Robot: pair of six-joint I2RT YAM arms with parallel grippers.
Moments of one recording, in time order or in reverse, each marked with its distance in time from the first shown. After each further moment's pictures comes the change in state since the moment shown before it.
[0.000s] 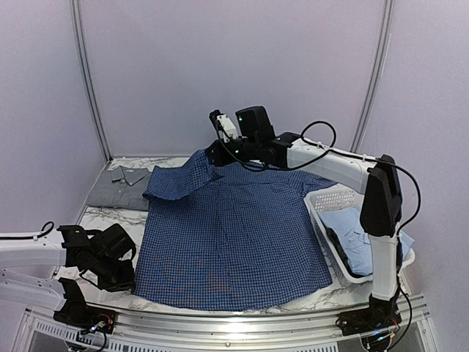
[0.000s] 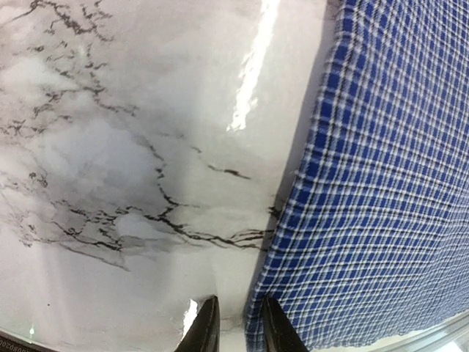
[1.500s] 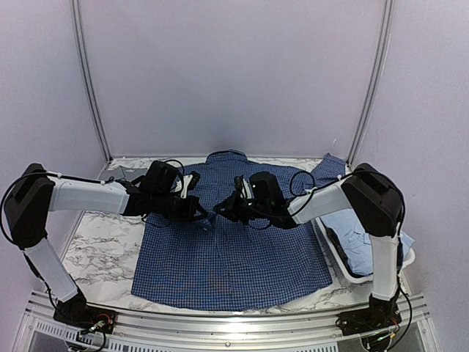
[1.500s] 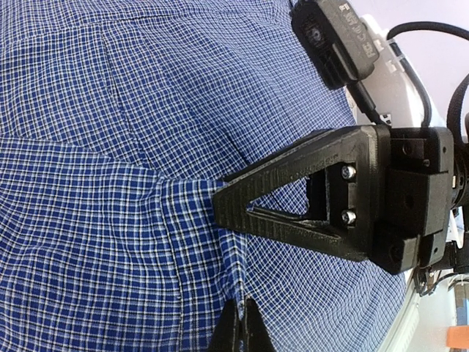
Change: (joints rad) left arm 0.148 0.678 0.547 0.763 0.322 0.621; right arm 0.002 -0.009 -0.721 0.709 -0.169 0.846
